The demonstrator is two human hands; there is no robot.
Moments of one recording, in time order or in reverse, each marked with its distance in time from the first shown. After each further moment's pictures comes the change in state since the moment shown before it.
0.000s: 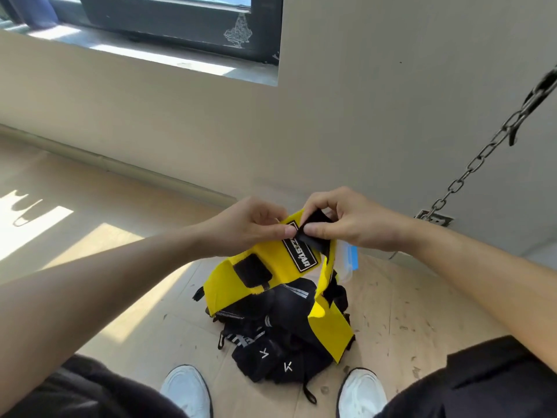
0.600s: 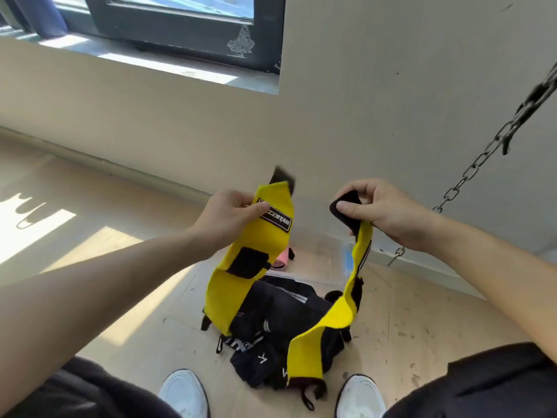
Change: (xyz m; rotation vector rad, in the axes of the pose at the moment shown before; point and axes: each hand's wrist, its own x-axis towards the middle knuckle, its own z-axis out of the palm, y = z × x) left_hand 0.001 -0.012 -0.006 0.053 0.544 -0.134; right_hand -0.017 0.009 -0.029 0.259 0.307 0.185
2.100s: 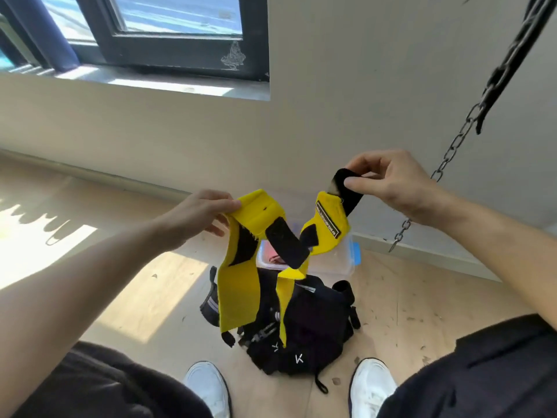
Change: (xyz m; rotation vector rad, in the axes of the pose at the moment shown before) left_hand -0.027 0.022 -0.052 0.019 -0.245 -0.124; right_hand -0.029 -0.018 -0.019 -0.121 0.120 -0.299
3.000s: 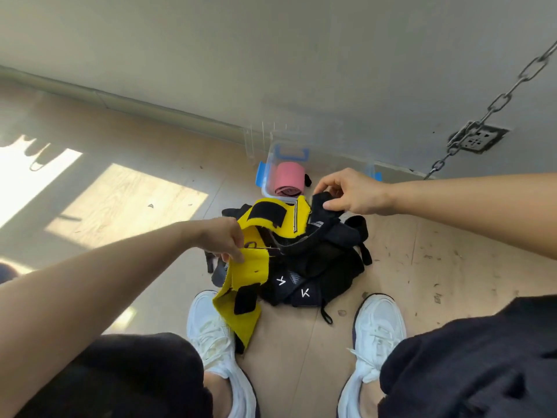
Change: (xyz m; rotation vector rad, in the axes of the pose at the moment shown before) left_hand 0.041 -0.192 0.082 0.715 -0.575 -0.329; right_hand 0.005 0.176 0.104 -0.286 -0.506 0.357
